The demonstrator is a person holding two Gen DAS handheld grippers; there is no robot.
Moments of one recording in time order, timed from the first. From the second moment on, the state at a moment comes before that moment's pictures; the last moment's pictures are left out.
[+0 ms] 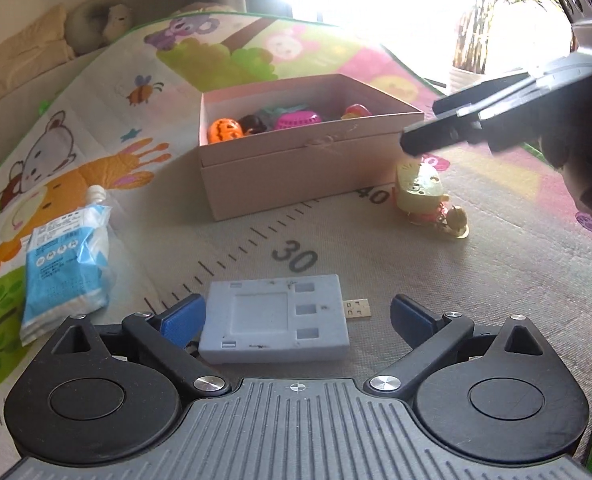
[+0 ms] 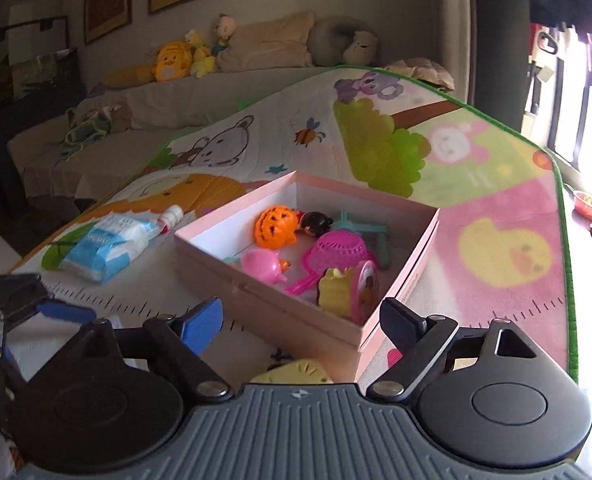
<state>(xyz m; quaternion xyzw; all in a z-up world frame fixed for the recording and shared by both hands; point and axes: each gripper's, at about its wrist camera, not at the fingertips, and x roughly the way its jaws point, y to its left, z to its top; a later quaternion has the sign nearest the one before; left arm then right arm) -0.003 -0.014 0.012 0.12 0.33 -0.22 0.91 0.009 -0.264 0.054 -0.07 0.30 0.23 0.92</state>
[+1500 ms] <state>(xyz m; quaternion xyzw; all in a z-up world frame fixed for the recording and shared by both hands) -0.014 -0.029 0.070 0.10 0.29 -0.18 0.93 -0.038 -0.266 0.092 -0.07 0.30 0.20 0.93</state>
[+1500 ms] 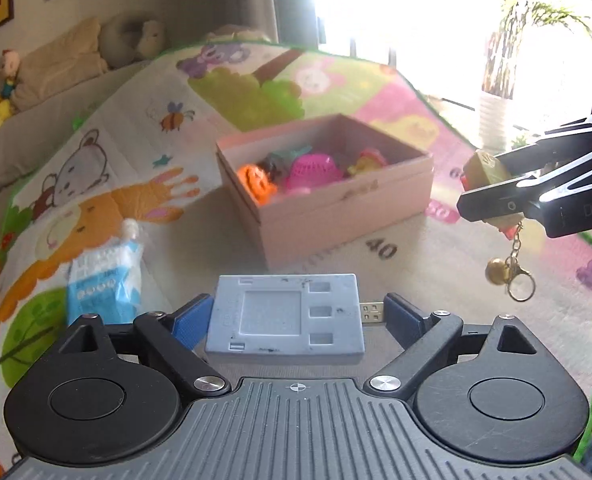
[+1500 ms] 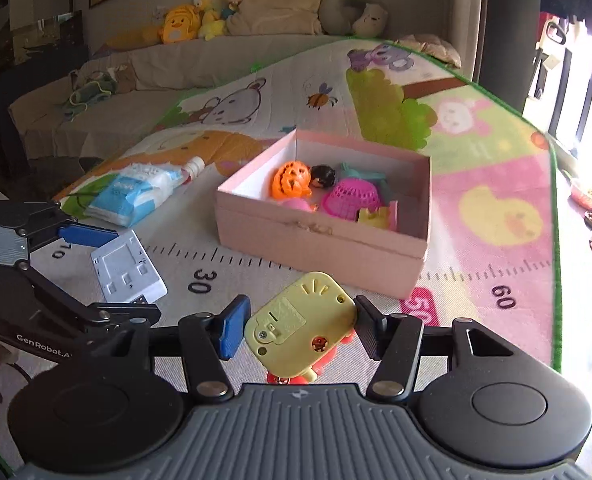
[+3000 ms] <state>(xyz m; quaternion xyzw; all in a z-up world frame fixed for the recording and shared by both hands) 0.084 0.124 0.037 0.00 0.32 0.03 0.95 0.016 -0.220 0.074 0.00 0.31 0.19 0.93</state>
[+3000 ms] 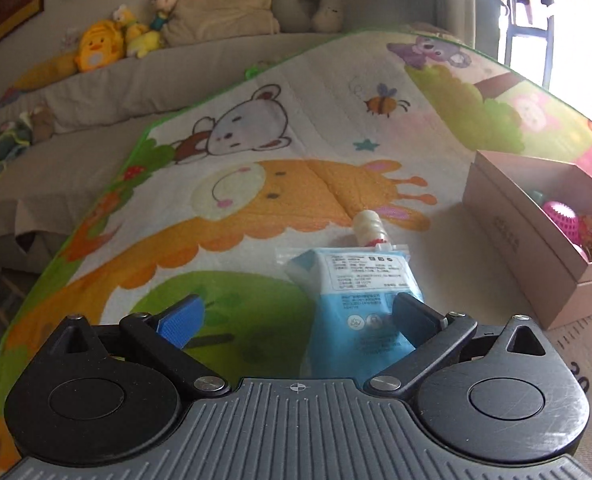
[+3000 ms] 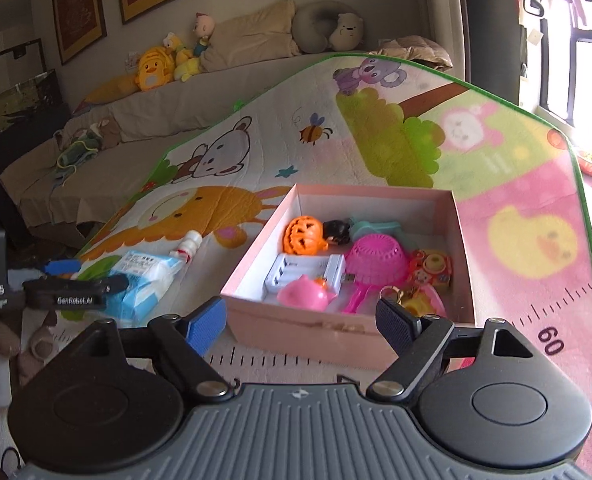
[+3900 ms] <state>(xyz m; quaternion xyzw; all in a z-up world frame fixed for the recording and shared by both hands) 0.084 0.109 0.023 0.01 0.34 0.01 0.94 -0.039 -0.222 0.005 -0.02 0.33 0.16 0.93</state>
